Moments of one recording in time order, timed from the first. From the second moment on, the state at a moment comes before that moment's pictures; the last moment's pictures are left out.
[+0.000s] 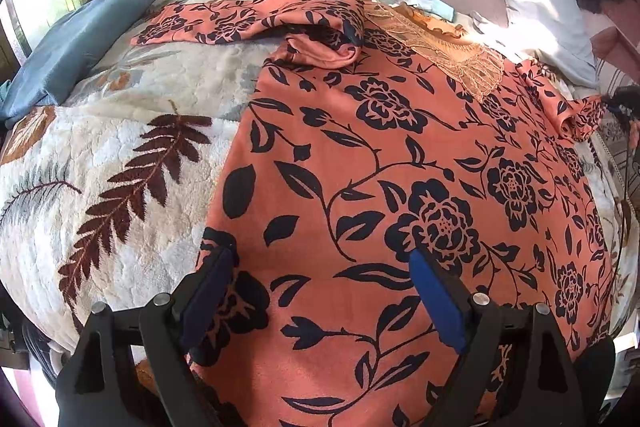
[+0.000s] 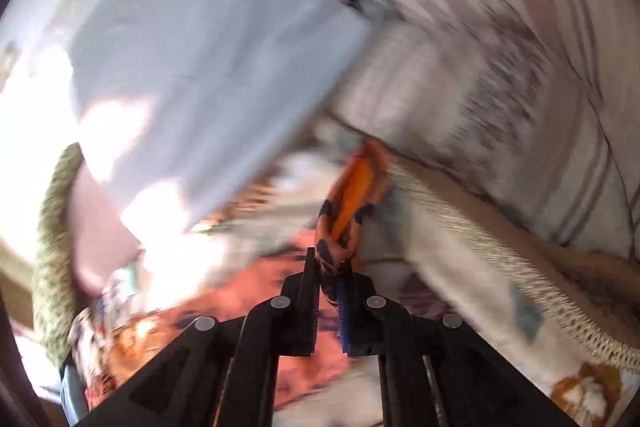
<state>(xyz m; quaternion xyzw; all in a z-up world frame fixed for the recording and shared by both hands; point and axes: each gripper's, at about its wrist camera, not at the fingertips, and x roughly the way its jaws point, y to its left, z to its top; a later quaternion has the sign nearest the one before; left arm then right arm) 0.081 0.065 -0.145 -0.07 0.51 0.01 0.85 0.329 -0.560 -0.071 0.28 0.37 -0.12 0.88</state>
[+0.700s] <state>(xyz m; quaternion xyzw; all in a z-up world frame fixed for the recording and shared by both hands) 0.052 0.123 -0.130 -0.14 0.49 0.04 0.86 0.290 -0.190 -0.140 0.26 0.50 0.23 0.79</state>
